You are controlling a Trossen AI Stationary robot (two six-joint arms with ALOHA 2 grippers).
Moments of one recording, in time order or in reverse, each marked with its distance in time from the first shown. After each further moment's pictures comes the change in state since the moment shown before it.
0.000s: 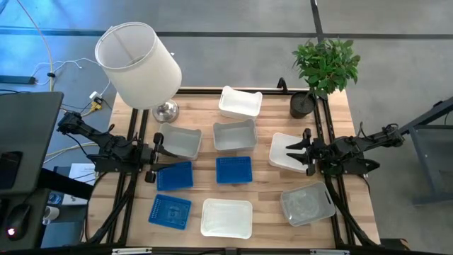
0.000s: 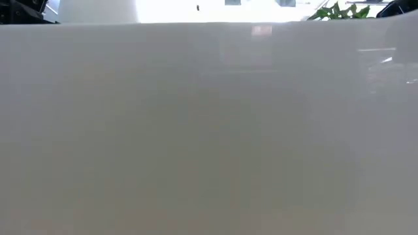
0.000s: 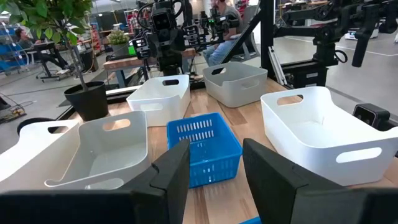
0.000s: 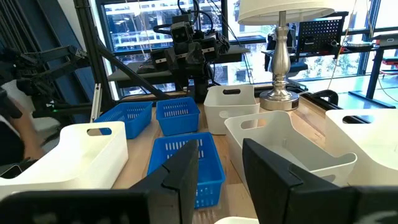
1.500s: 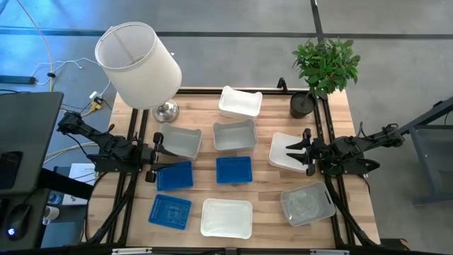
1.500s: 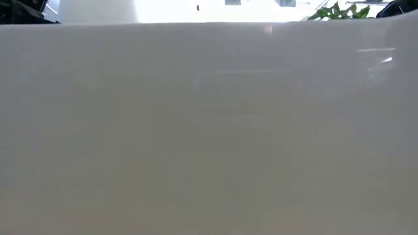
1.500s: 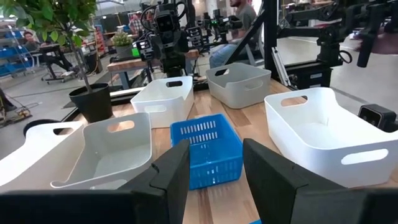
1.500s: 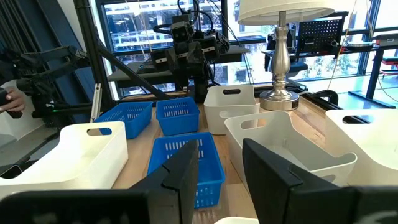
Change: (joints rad) left arm 0.000 0.000 0.000 0.007 -0.014 0.010; right arm 0.000 0.000 0.000 0.000 0.000 0.001
